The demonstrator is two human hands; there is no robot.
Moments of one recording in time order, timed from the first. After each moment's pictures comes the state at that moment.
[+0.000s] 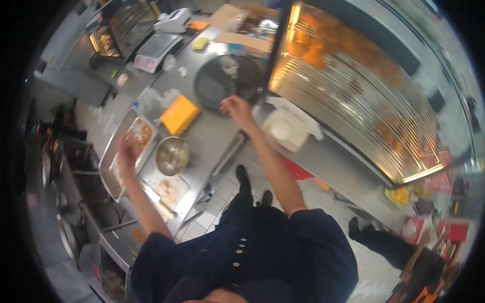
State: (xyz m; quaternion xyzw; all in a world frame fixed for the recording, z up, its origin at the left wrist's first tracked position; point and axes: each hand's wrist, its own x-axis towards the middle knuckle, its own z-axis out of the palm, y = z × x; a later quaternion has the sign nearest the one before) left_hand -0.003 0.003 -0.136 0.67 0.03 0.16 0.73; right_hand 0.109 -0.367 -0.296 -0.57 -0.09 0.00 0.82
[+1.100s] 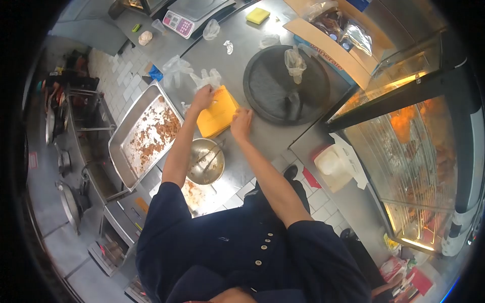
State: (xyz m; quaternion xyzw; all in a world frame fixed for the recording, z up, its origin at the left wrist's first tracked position) left_hand 0.291 0.006 -0.464 0.95 0.01 -0.06 0.31; right_hand 0.191 -0.196 -0.474 -0.87 0.05 0.00 0.49
